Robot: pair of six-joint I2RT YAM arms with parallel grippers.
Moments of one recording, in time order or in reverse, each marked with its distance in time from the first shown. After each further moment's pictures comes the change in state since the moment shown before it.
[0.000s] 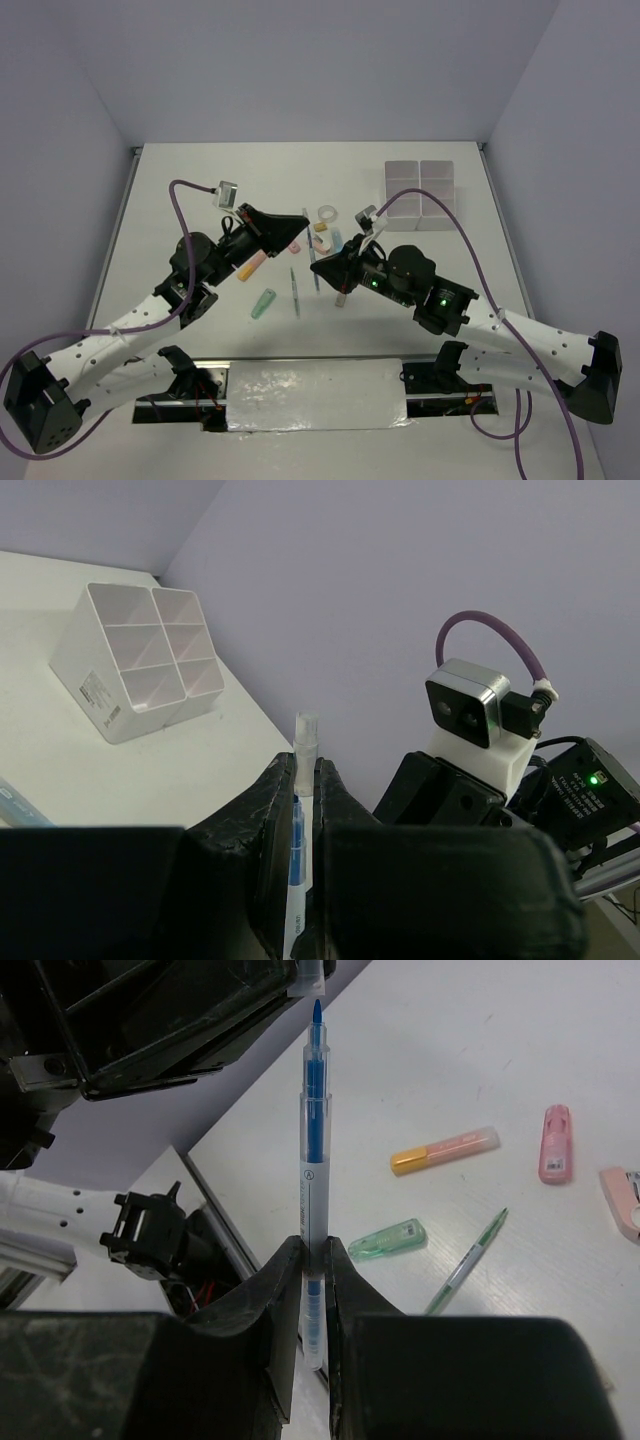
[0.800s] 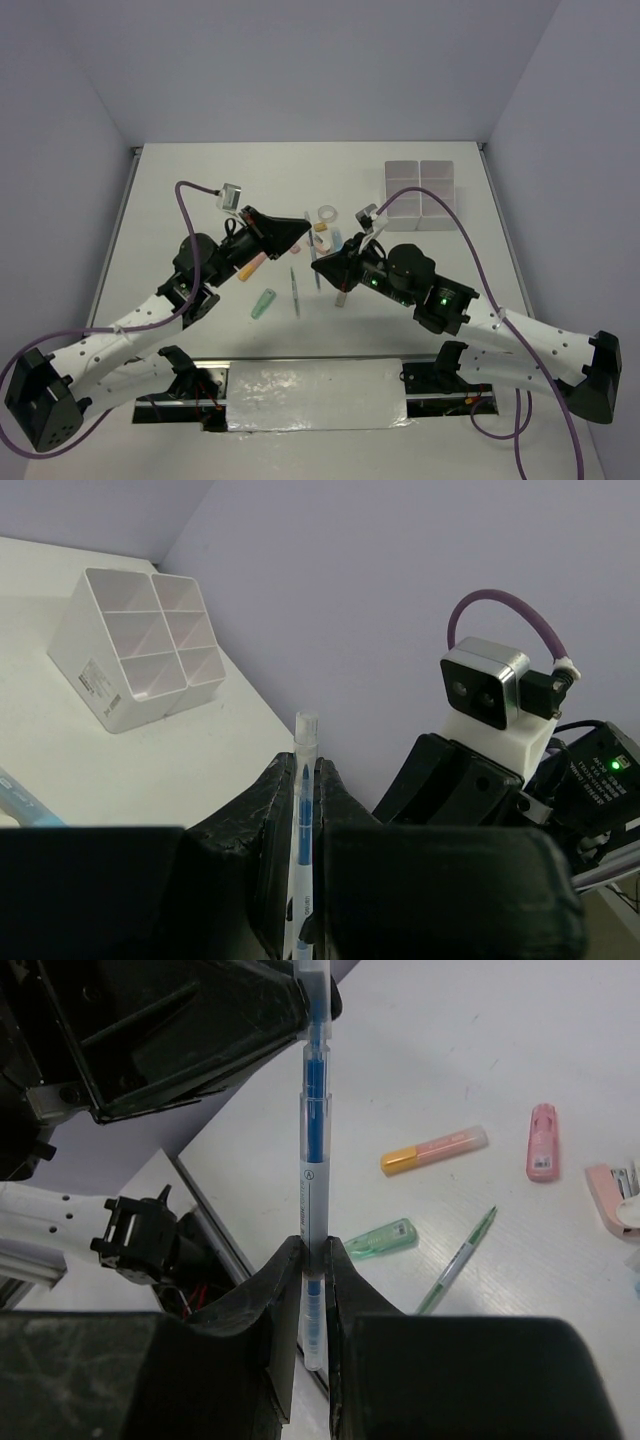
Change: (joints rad) left arm 0.000 0.013 -0.022 0.017 0.012 0.001; right arm 0.000 0.002 0.011 -0.022 0.021 -0.005
